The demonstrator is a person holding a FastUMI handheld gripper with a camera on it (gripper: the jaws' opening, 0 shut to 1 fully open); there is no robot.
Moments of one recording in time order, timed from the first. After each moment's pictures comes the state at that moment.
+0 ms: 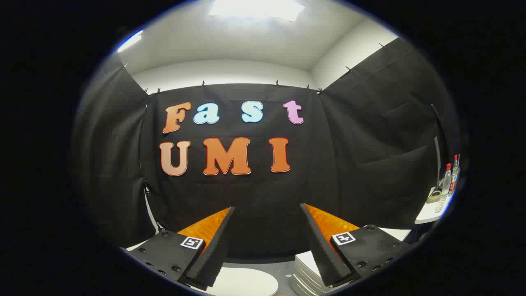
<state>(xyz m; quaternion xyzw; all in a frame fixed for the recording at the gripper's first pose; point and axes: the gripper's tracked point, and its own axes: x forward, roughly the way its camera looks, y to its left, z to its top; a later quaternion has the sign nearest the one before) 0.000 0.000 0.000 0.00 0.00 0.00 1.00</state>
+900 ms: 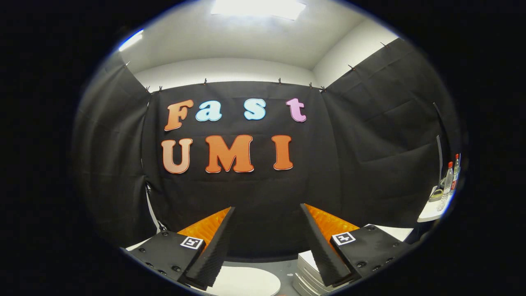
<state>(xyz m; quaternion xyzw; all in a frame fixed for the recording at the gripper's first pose) 0.004 0.009 -0.011 0.00 0.01 0.01 1.00</state>
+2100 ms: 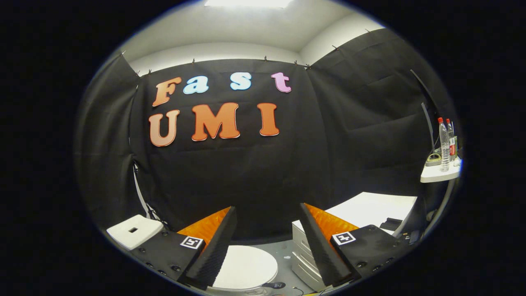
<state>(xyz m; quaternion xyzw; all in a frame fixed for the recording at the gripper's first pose) -0.031 -0.027 -0.214 0.01 0.07 -0.04 1.00</state>
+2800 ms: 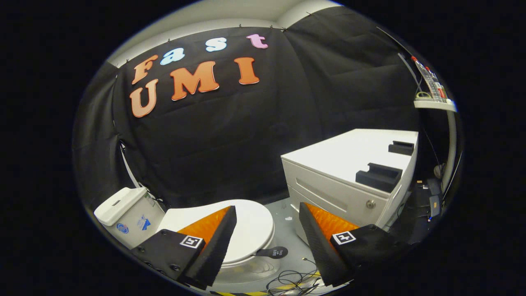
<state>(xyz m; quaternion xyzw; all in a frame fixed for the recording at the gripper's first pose) -0.079 -0.071 -0.437 0.09 0.21 -0.09 0.97</state>
